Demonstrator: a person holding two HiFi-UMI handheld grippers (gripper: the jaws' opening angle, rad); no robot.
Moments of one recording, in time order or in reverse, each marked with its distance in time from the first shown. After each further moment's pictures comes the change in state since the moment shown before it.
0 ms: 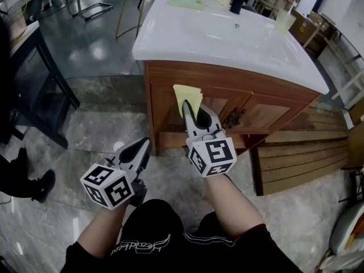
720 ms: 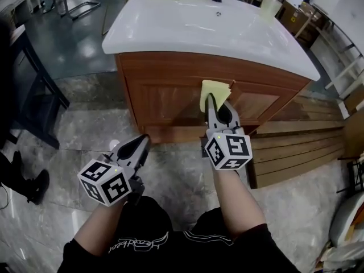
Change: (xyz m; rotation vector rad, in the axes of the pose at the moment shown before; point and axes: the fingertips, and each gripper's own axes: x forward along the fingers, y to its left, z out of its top) left arm 0.035 -0.036 -0.027 0.003 0.044 -0.067; right arm -0.068 -0.112 -0.004 0.034 -0.019 -0.240
